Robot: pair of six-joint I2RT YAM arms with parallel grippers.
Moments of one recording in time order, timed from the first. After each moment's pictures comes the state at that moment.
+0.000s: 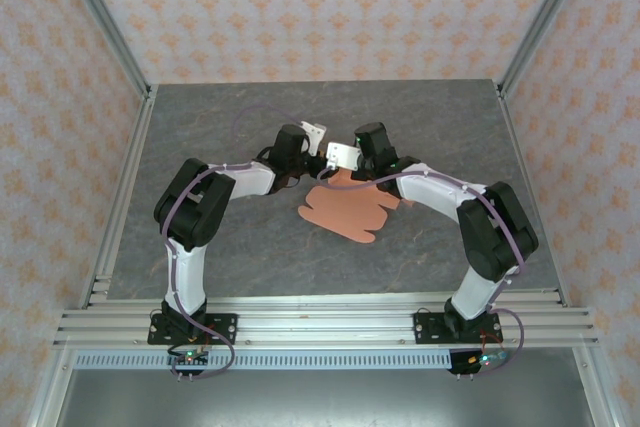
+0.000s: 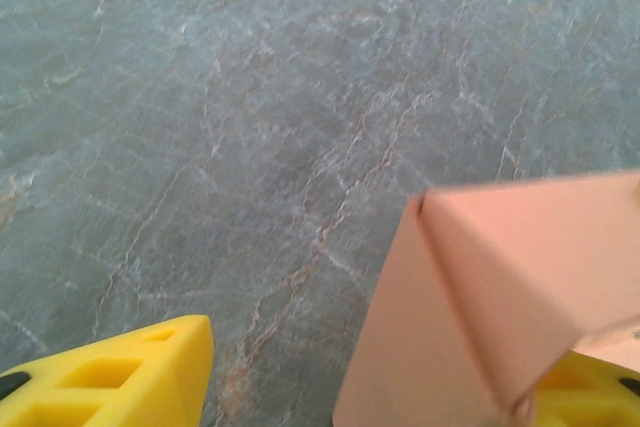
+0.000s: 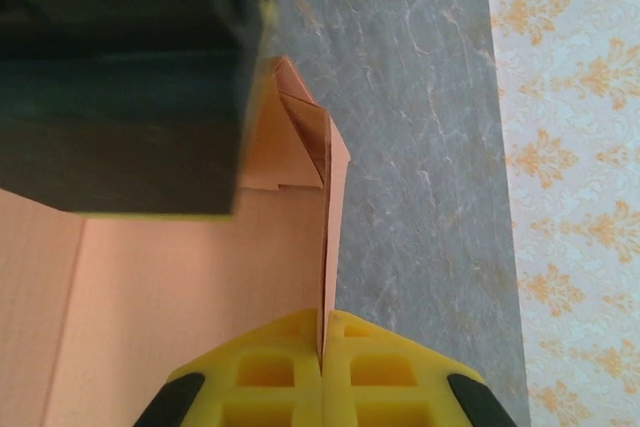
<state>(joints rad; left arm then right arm) -0.45 2.01 1.18 0.25 0.30 -0.20 0.55 1.70 1.08 -0.09 0.14 -1.03</state>
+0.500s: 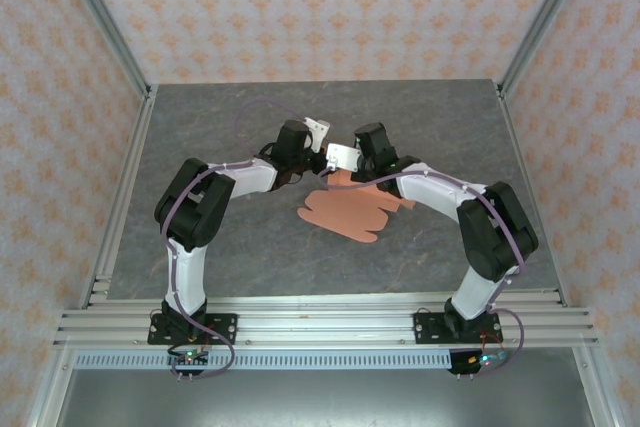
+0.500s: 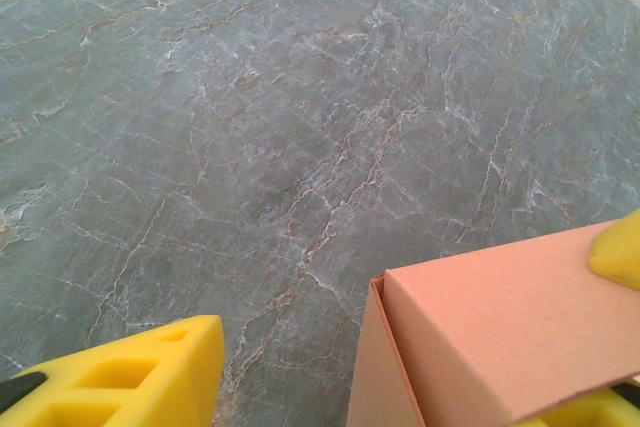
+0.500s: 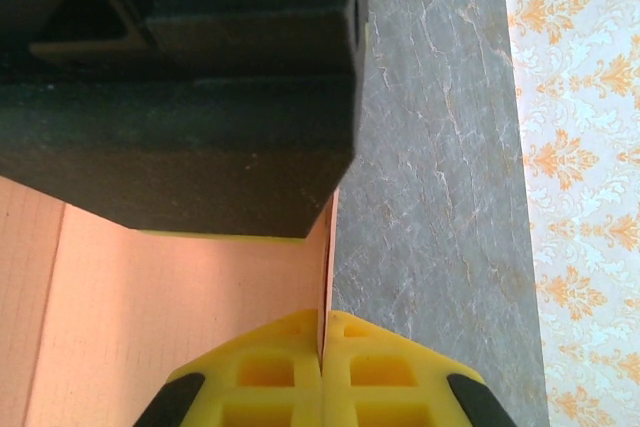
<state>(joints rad) -0.46 2.01 1.21 0.22 0.30 -0.18 0.55 1.70 1.09 -0.11 0.12 -1.02</state>
